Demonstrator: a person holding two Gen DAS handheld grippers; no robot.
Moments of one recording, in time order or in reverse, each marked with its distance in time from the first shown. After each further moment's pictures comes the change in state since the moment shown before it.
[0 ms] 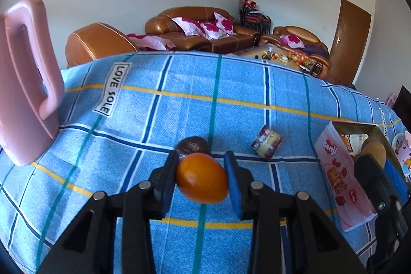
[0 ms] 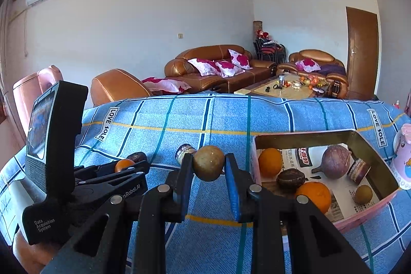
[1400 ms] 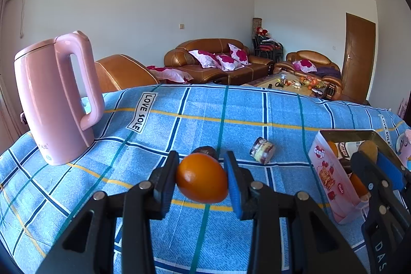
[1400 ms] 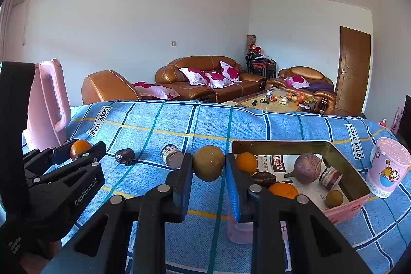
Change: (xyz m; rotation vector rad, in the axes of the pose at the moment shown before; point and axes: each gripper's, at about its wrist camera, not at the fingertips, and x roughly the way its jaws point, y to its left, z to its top) left arm -0.053 -0.015 -0.022 0.006 -0.179 0.104; right arm -0.025 -0.012 -0.007 -0.043 -0.026 -0.086
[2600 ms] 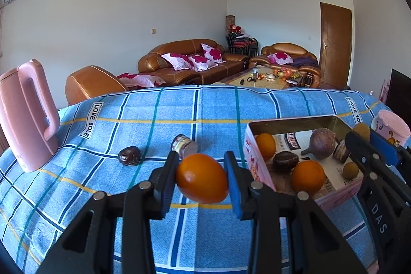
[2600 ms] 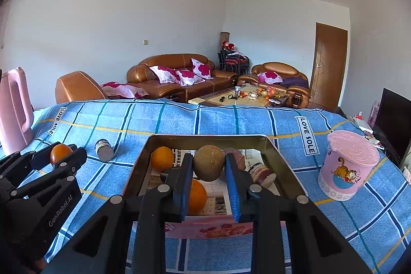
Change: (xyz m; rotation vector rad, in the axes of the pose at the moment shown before) left arm -0.015 -0.099 -0.006 0.099 -0.006 -0.107; right arm -0.010 -0.096 -0.005 0.029 0.011 -0.149
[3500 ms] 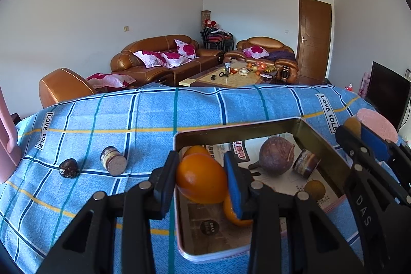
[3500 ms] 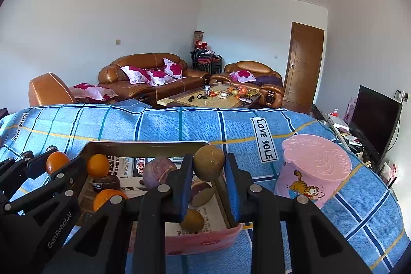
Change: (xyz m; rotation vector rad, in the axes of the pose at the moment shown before) left arm 0.031 -0.073 0.017 0.038 0.034 -0.133; right arm 0.026 -0.063 0.011 0.034 0.015 -0.155
